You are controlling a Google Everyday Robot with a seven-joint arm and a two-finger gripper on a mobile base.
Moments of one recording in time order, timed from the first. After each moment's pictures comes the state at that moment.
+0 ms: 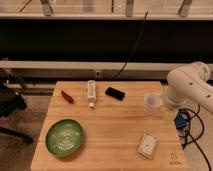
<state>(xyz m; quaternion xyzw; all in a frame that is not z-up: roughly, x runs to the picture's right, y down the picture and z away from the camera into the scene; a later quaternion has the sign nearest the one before) 0.291 0.110 0.682 -0.28 0.02 0.03 0.96</state>
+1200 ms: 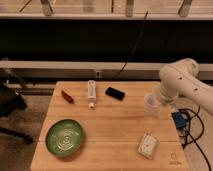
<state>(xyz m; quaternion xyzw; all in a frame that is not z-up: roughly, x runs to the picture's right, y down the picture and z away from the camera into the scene) 0.273 0.097 0.722 -0.29 0.01 -0.01 0.96</state>
